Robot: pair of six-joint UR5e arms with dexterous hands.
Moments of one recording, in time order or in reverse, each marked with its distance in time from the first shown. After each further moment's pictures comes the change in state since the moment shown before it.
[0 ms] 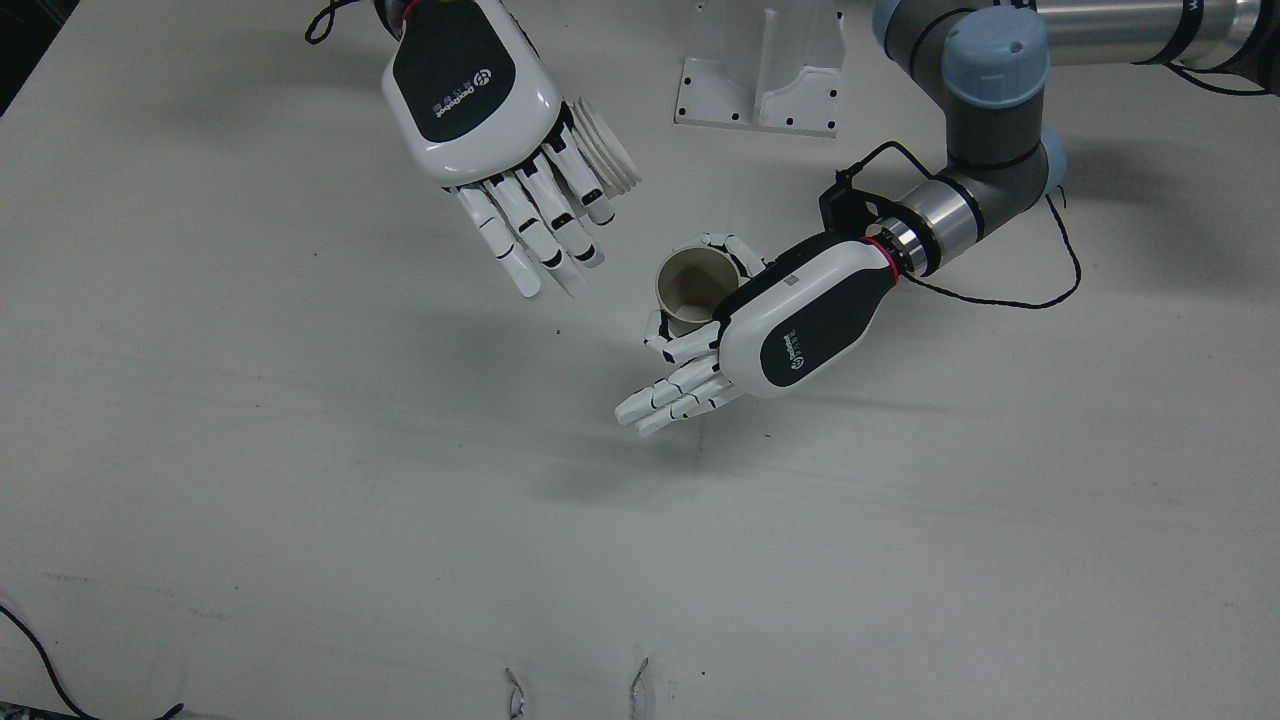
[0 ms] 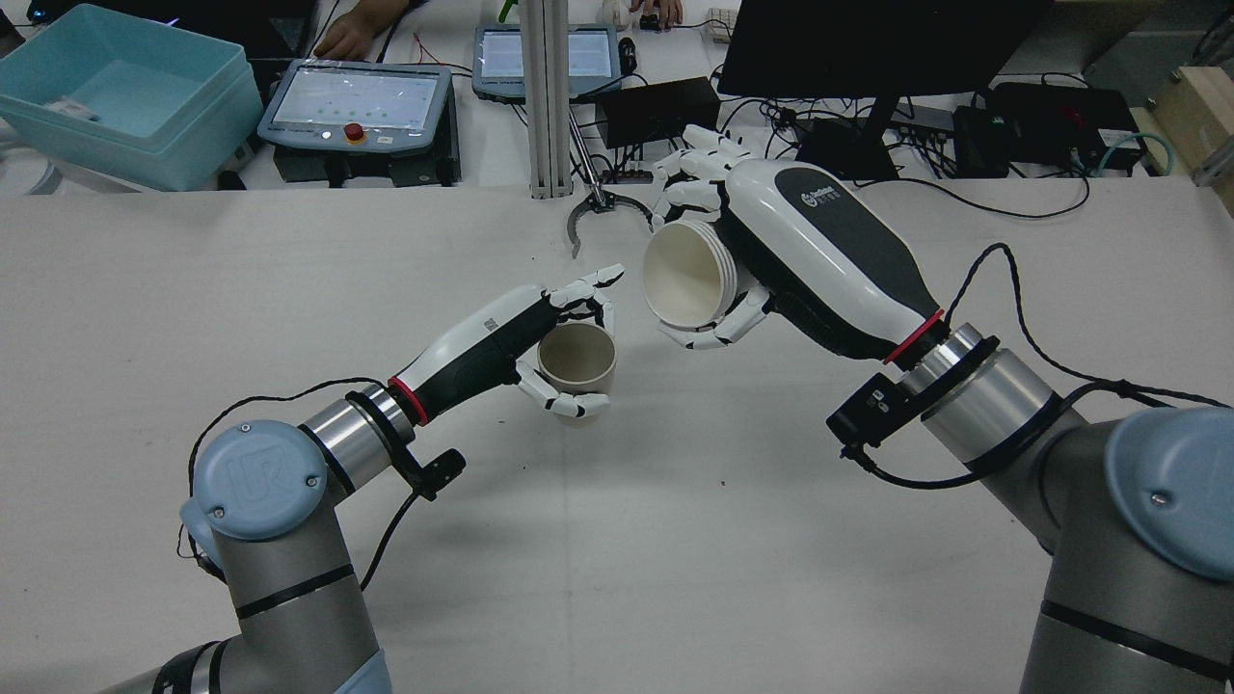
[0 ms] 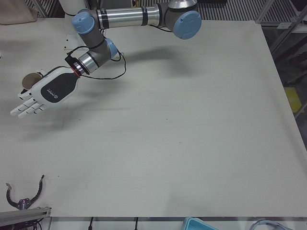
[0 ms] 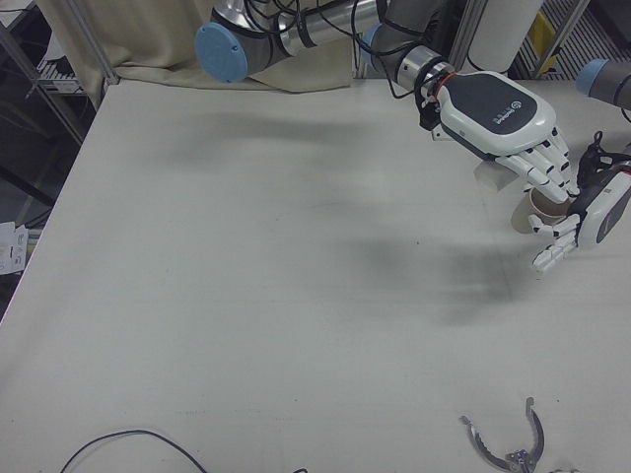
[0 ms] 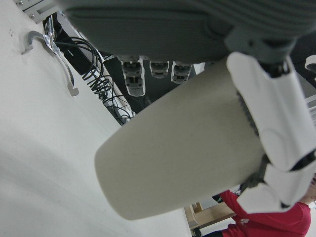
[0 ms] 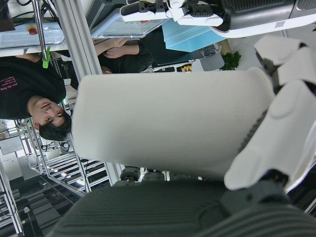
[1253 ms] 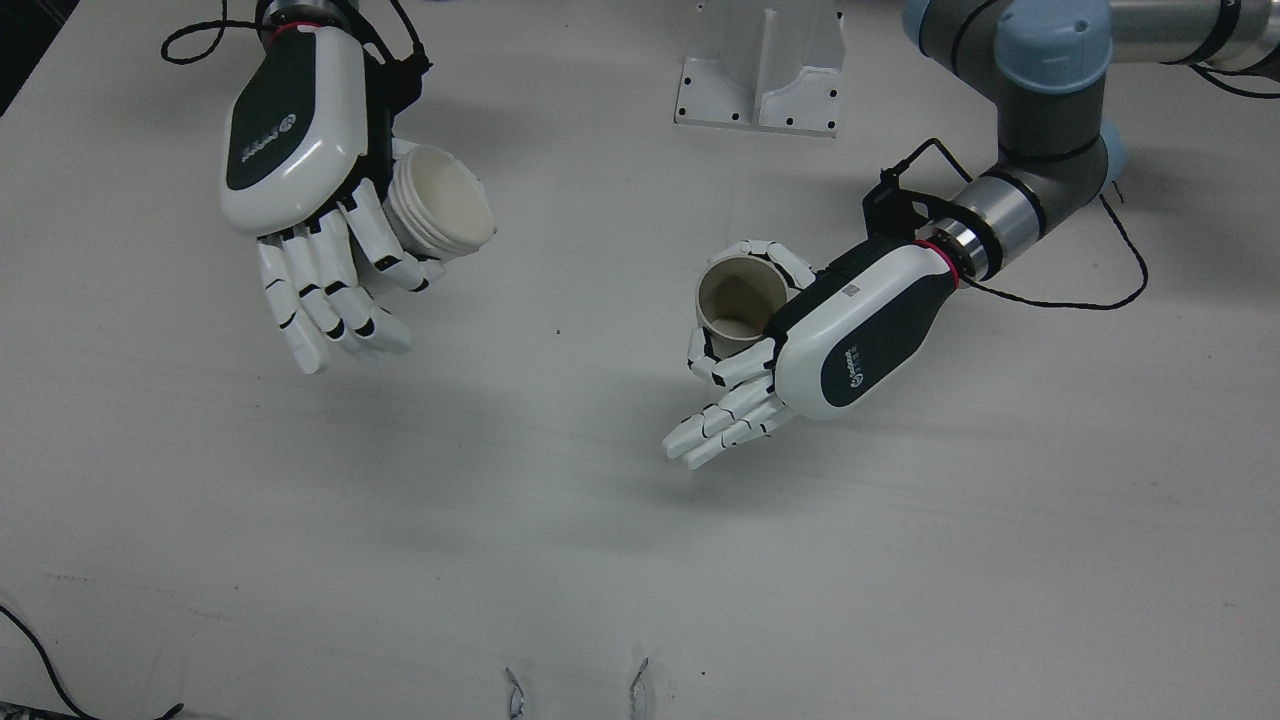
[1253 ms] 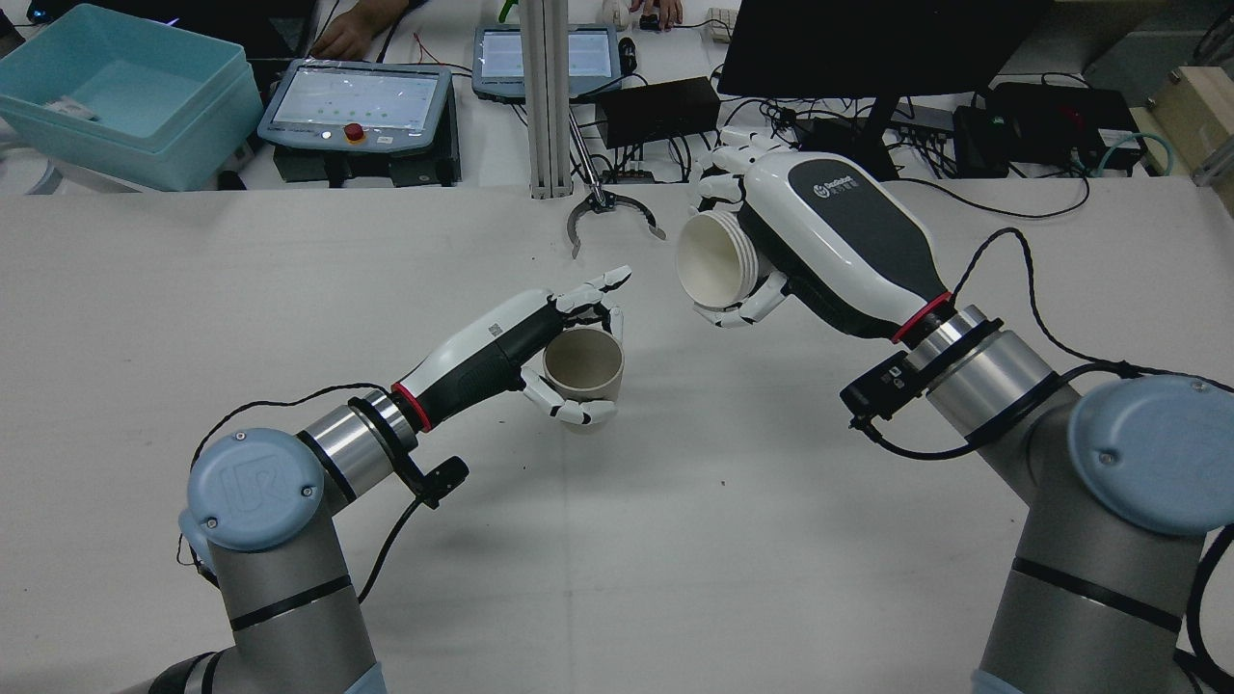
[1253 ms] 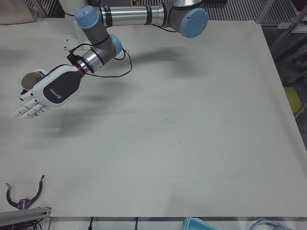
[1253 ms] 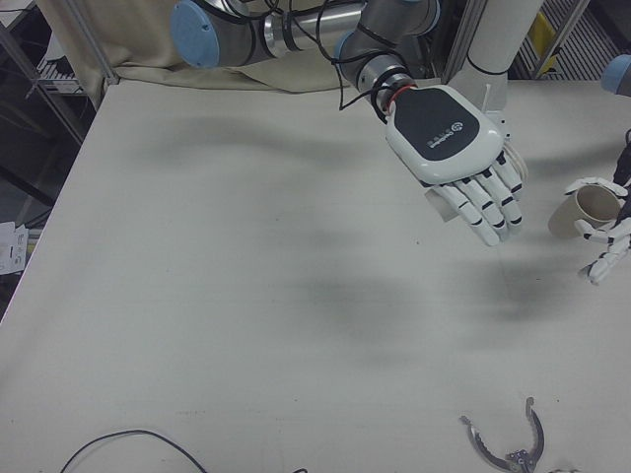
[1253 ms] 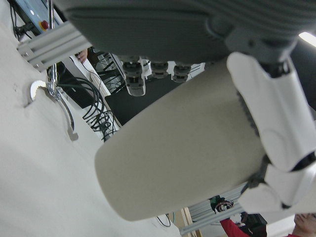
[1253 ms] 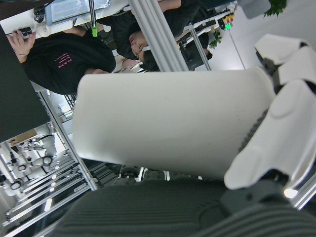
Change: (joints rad) left arm -0.084 0.043 -0.074 0.053 0.004 -0.058; right arm 0.196 -0.036 -0.071 -0.005 0.062 0.289
